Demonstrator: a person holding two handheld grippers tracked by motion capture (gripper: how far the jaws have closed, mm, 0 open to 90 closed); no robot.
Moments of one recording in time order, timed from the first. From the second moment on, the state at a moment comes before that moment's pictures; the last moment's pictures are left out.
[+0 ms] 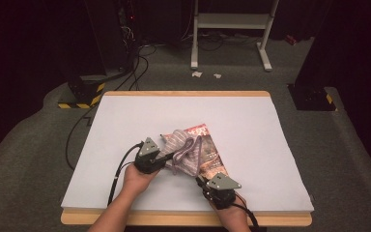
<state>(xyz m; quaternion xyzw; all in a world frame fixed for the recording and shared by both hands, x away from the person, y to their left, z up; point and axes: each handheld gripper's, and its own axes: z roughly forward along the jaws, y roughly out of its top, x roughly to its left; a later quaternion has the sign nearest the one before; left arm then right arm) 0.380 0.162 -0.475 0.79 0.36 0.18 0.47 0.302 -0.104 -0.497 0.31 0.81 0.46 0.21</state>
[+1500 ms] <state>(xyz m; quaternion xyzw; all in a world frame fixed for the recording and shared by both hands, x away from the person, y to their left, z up) 0.360 0.202 -0.425 0.72 0.37 0.17 0.56 0.303 -0.106 -0.494 0.31 0.80 0.46 0.21</state>
